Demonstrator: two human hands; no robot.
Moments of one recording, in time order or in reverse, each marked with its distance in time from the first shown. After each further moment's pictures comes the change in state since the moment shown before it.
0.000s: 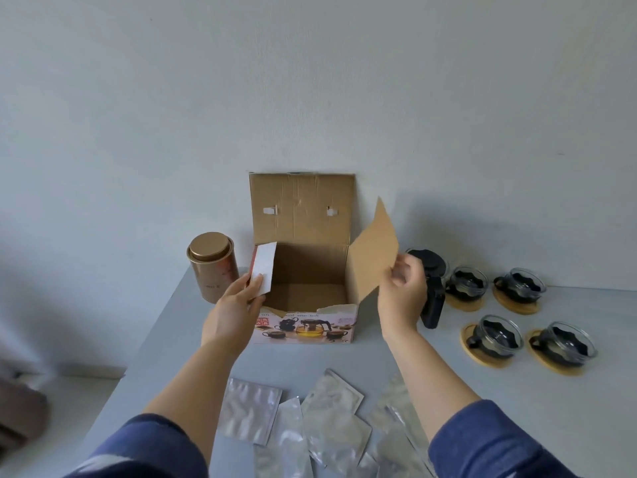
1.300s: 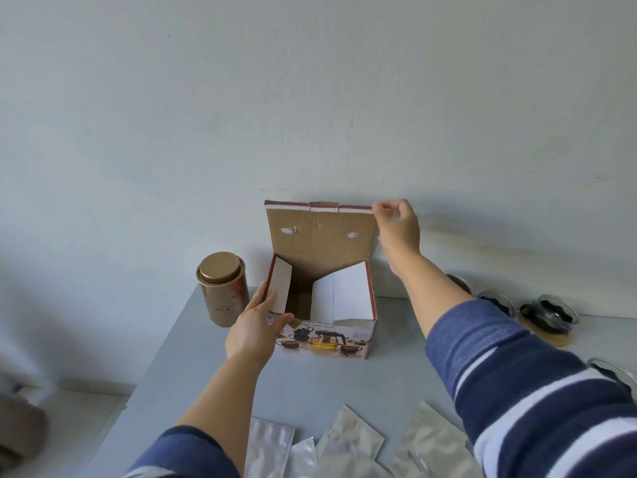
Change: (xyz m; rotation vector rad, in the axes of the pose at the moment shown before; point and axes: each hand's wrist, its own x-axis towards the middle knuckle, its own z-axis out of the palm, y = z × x) left_hand 0.038 0.004 0.012 -0.047 -0.102 -0.105; right_hand 0.101 -0.058 0.092 -0.153 -0.232 -0.090
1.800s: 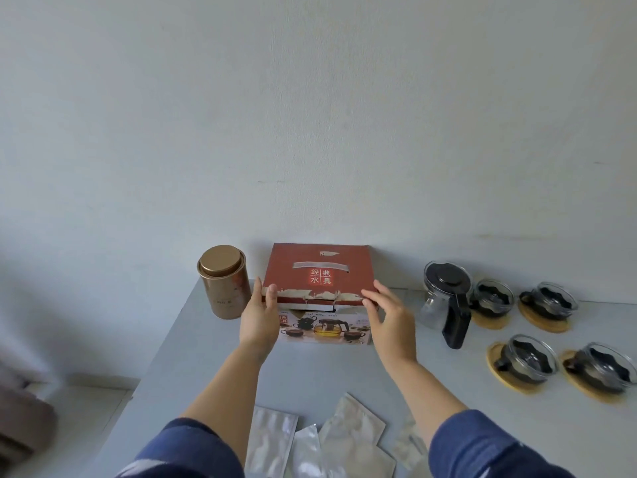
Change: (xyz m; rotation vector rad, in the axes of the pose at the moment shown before) left_hand -0.003 0.005 0.010 -0.615 0.057 -0.201; right_hand -0.121 0.116 -0.023 -0.366 -0.126 -0.250
